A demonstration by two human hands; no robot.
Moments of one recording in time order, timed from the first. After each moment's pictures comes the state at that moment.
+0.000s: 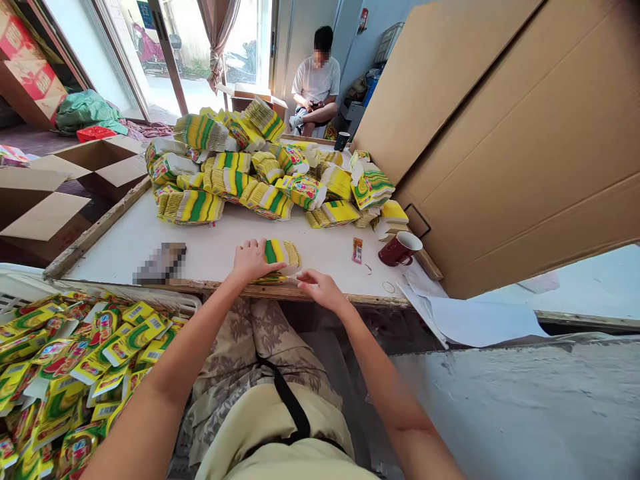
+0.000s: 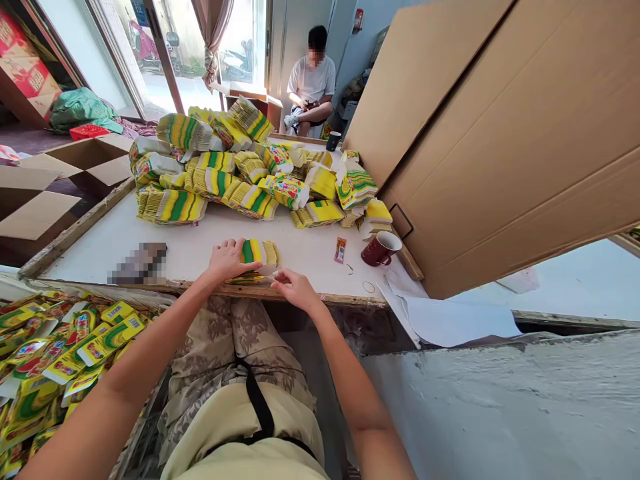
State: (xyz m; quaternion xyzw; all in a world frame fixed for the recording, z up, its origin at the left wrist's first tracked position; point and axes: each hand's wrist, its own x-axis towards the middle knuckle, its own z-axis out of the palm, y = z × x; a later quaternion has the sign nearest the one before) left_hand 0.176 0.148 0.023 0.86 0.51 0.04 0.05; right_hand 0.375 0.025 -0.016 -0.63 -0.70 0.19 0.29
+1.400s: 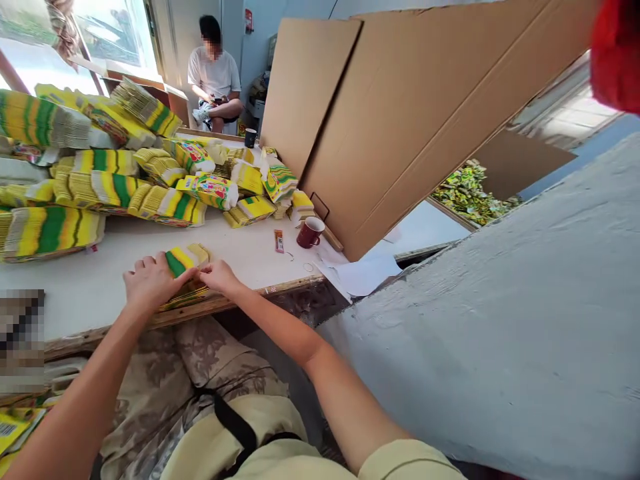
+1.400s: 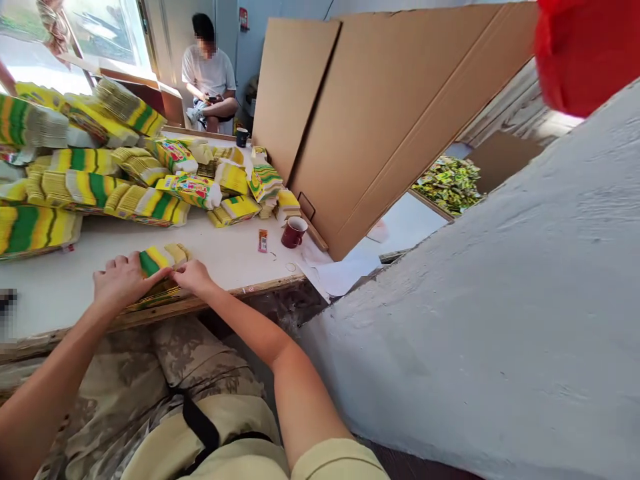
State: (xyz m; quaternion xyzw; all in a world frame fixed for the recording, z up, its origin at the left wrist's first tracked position) left_hand 0.181 0.157 0.027 0.84 0.54 0.05 0.02; right_hand 0.329 0.106 0.005 -0.75 -0.59 0.22 0.19
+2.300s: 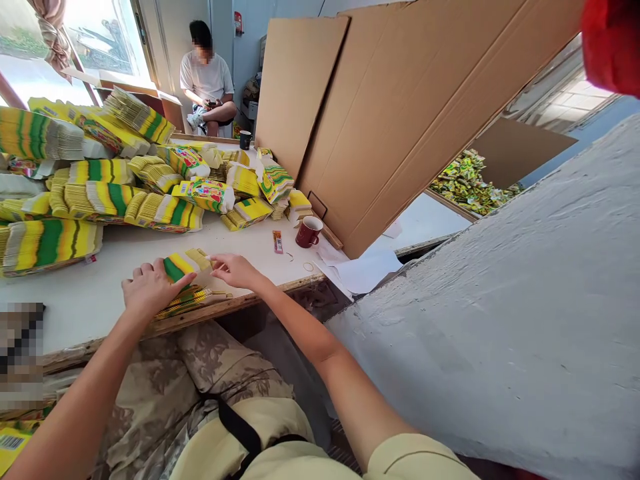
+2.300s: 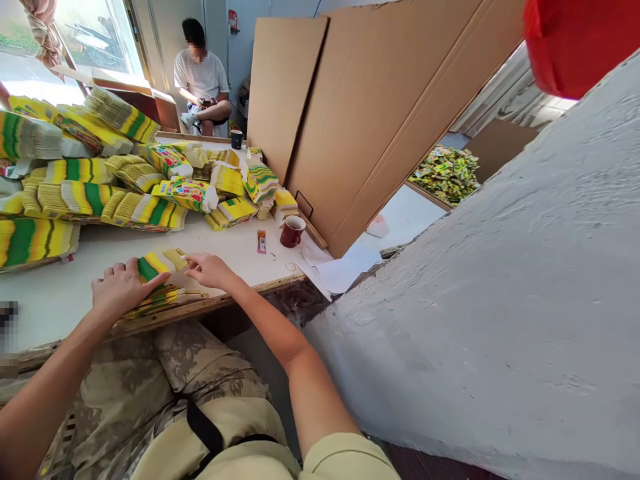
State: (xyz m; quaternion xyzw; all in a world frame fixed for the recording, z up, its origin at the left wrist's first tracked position) left_hand 0.182 0.164 0.028 0.83 0.56 0.03 0.04; right_hand 0.381 0.081 0.021 -0.64 -0.71 0.21 0.22
